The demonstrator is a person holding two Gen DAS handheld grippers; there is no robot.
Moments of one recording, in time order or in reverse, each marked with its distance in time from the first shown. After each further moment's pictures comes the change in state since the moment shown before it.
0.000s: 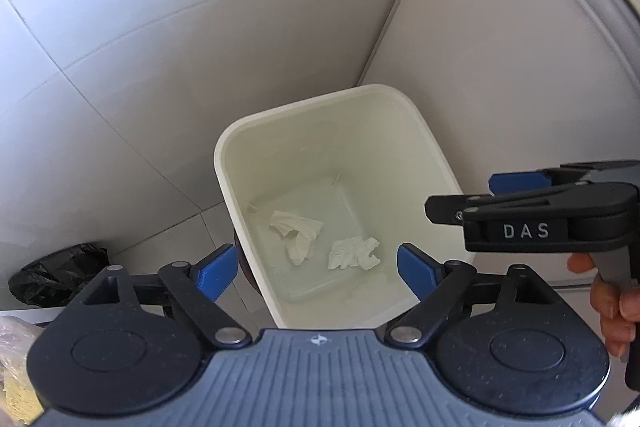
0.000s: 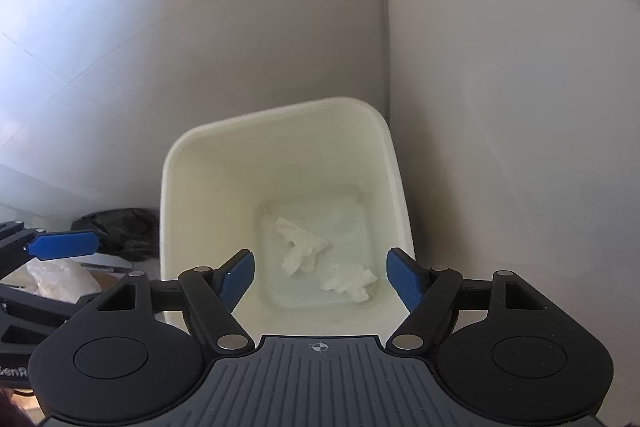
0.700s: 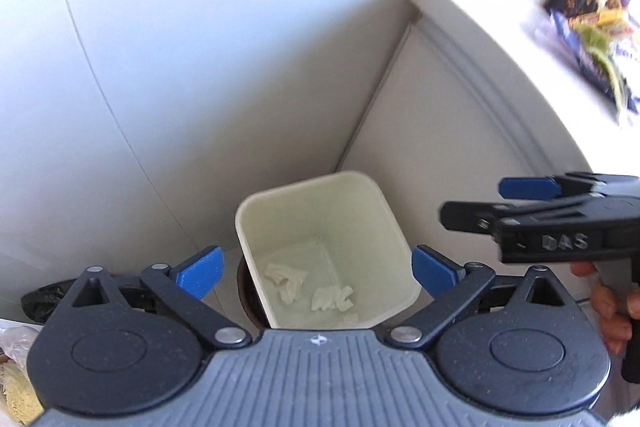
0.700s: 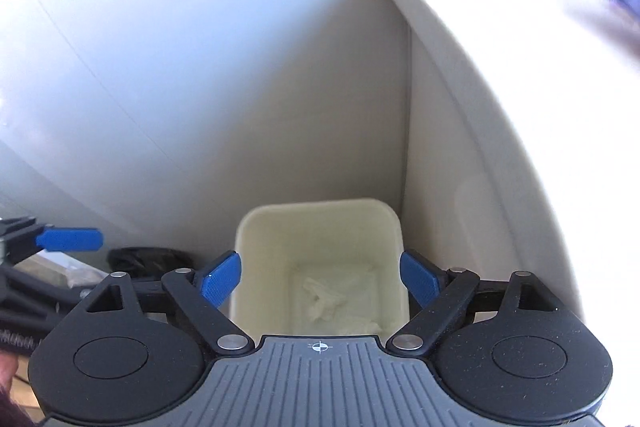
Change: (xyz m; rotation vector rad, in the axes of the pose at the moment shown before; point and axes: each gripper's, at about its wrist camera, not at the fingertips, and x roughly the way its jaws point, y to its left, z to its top) left arm -0.120 -0.008 0.003 -0.047 -0.195 -0.028; right arm -0.139 0.015 0.003 -0.098 -0.212 0.059
